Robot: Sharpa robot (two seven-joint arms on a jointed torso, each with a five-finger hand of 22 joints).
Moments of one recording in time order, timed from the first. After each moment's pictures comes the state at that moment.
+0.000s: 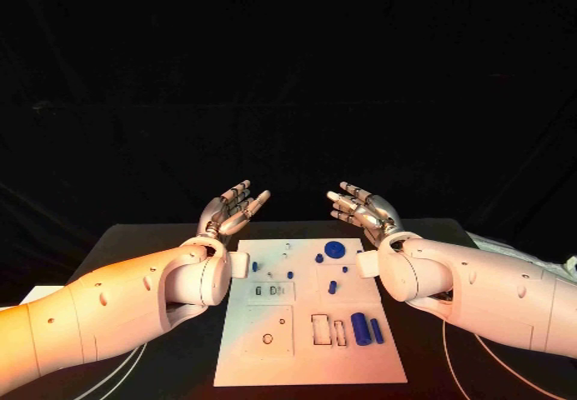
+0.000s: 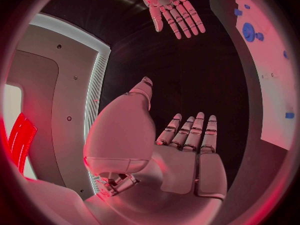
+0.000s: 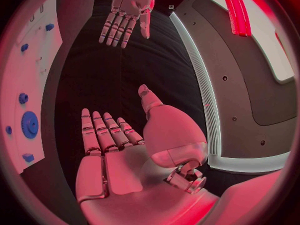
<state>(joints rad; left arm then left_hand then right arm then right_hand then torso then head) 1.09 -0.69 -0.01 1.44 -0.02 -0.62 0.51 1.29 -0.14 0.14 0.28 0.07 0.34 0.15 0.03 0.04 0.28 0.22 0.03 0.03 0.37 0.21 0.04 0.04 0.11 0.27 0.27 0.04 0.04 1.11 -0.73 -0.03 1.45 -0.08 -0.53 0.44 1.11 0.15 0.03 -0.13 0.19 0.29 0.14 0.03 0.03 0.37 0.26 0.04 0.04 0.39 0.25 0.03 0.04 0.08 0.41 0.28 0.05 0.05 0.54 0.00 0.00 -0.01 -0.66</state>
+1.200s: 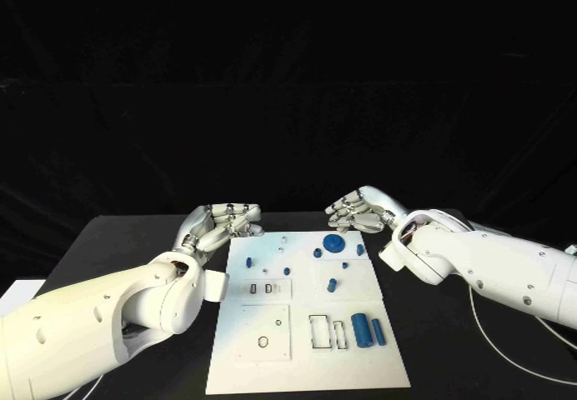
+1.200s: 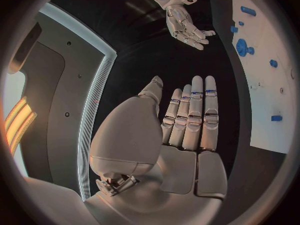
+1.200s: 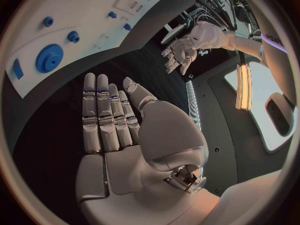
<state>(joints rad) 1.09 -0.85 0.00 1.63 -0.11 -0.49 0.53 1.39 -0.05 0.11 0.18 0.07 0.99 0.21 0.12 0.07 1.09 0.15 0.11 0.07 1.18 0.09 0.21 0.20 0.17 1.05 0.21 0.23 0.11 1.19 -0.79 -0.03 1.35 -0.96 -0.38 0.21 1.29 0.07 0.19 -0.29 0.21 1.01 0.20 0.08 0.07 1.14 0.13 0.08 0.06 1.29 0.06 0.16 0.10 0.17 1.06 0.16 0.40 0.18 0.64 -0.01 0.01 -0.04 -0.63</state>
